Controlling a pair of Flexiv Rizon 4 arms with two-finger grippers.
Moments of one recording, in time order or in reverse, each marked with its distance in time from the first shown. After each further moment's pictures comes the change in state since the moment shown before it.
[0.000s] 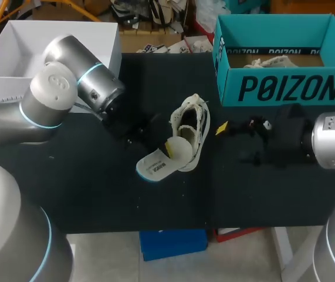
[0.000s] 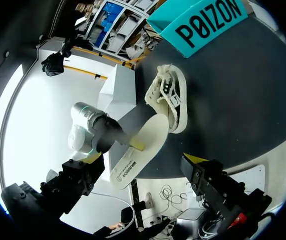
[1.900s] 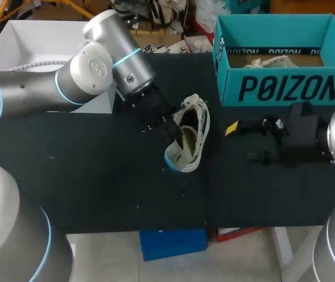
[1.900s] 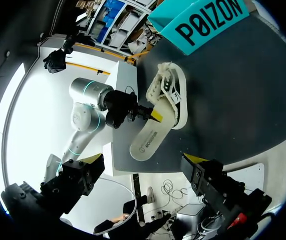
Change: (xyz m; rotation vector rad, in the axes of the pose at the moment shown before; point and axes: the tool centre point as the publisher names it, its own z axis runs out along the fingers) left arm 0.002 0.086 0.009 -0.140 0.269 -0.108; right arm -0.003 0.001 -0.019 0.049 0.024 -0.001
